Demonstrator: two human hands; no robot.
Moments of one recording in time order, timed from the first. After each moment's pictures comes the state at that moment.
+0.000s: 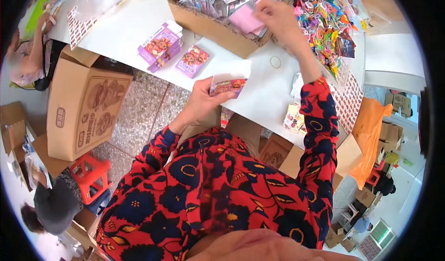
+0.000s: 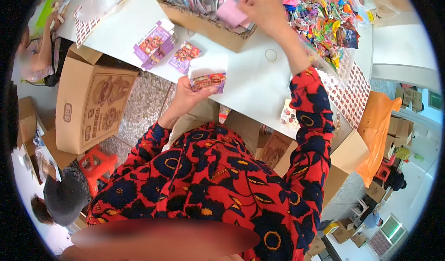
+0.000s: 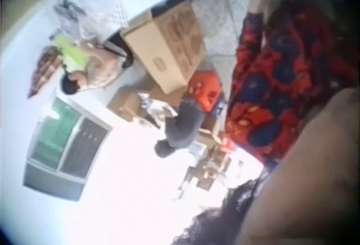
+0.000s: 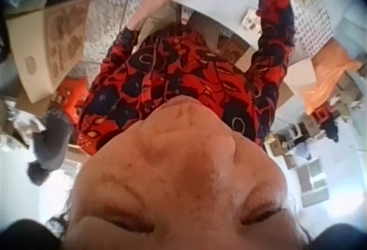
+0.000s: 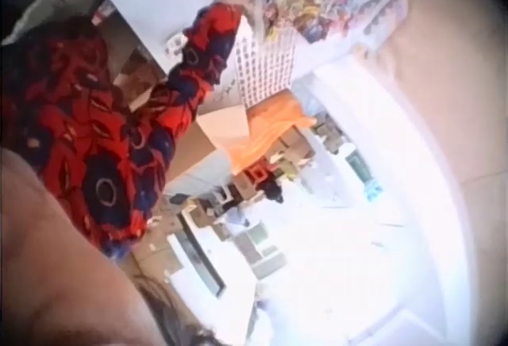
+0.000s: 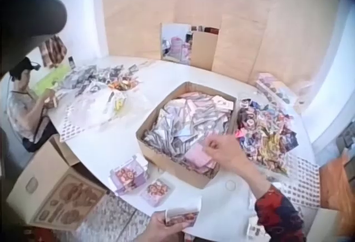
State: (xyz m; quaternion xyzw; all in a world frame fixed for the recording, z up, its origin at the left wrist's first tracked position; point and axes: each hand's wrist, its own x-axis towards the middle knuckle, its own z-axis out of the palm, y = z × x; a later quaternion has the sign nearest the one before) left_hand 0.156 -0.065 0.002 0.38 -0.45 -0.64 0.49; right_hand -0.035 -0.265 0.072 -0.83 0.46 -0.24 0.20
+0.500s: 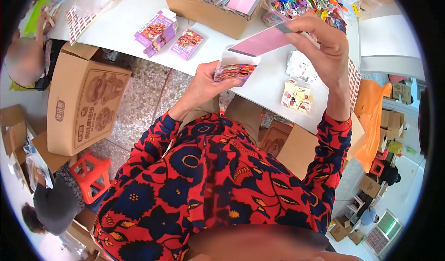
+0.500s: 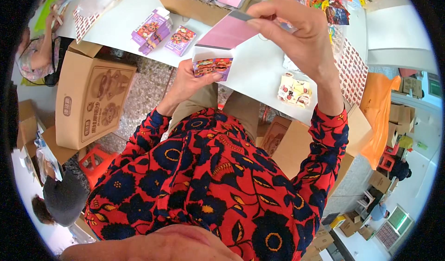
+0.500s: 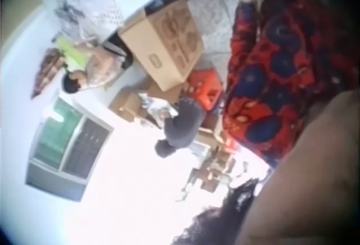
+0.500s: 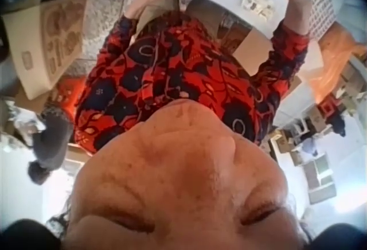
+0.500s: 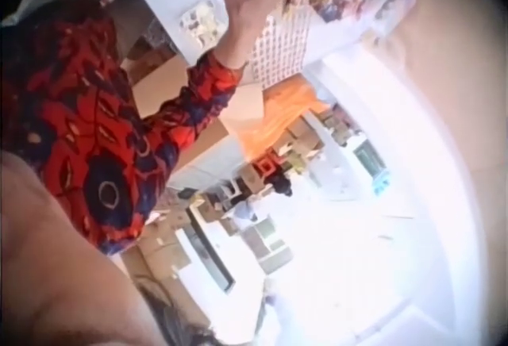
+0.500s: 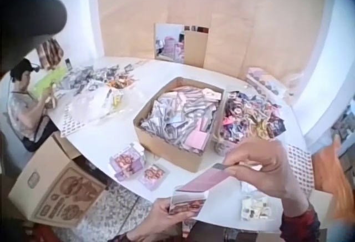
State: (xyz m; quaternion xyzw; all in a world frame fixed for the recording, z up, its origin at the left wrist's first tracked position) left_hand 0.139 -0.043 0.027 0.36 -0.52 -0.62 0.47; right_hand -0.074 -0.115 0.182 -0.83 0.31 -0.36 0.30
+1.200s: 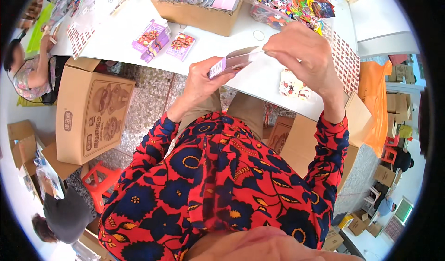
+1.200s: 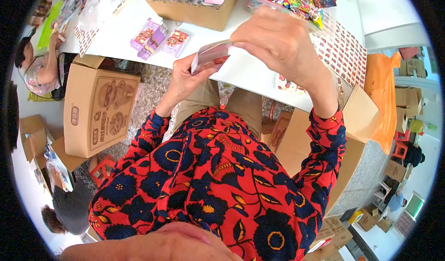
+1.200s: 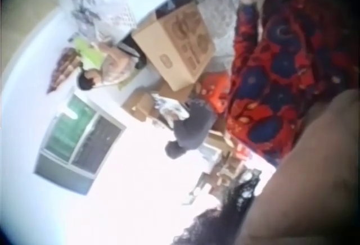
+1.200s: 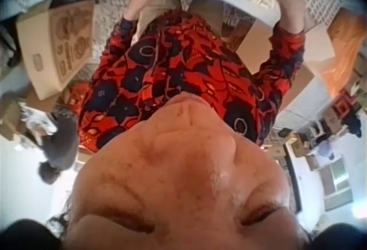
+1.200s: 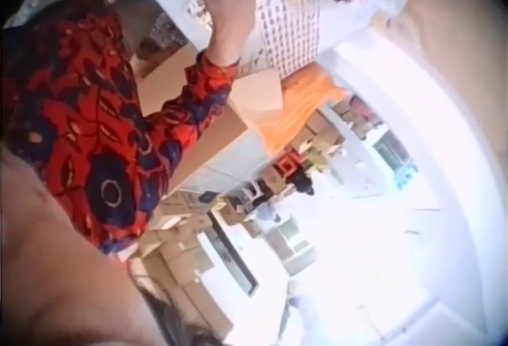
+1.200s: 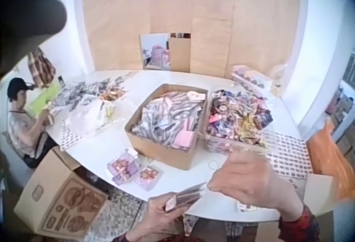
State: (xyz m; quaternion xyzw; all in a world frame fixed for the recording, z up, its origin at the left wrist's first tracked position) left_hand 0.130 -0.035 0.033 0.40 -0.64 -0.47 0.45; right_hand -0.094 -0.068 0.177 -0.91 0.26 -0.31 0.07
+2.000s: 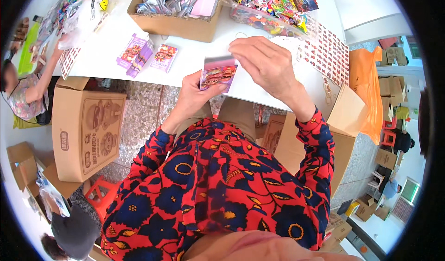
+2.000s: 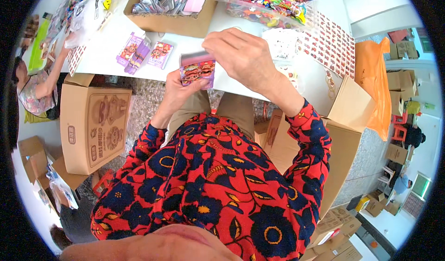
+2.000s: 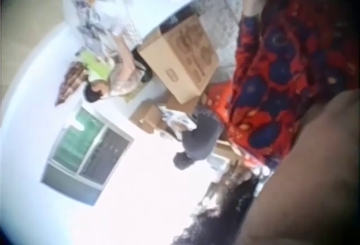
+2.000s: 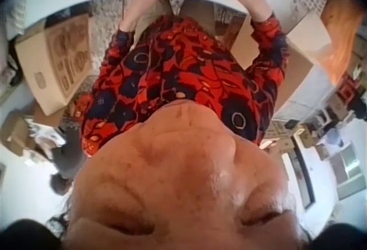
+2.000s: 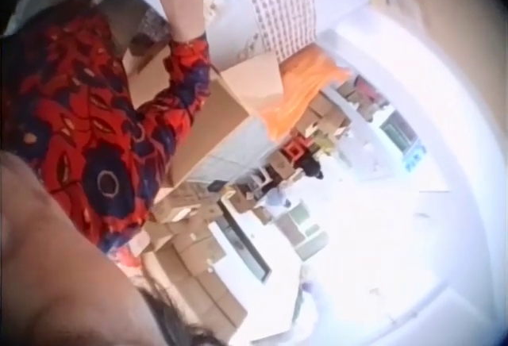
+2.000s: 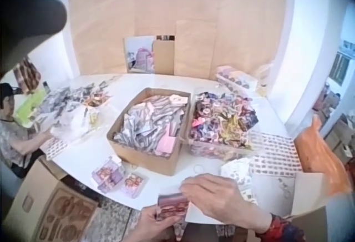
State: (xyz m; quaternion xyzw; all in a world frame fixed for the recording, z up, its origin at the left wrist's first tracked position) left_hand 0.113 -0.032 0.036 0.37 -0.55 -0.61 0.44; right_hand -0.081 -0.067 0.124 -0.87 0.31 -0.37 -0.02
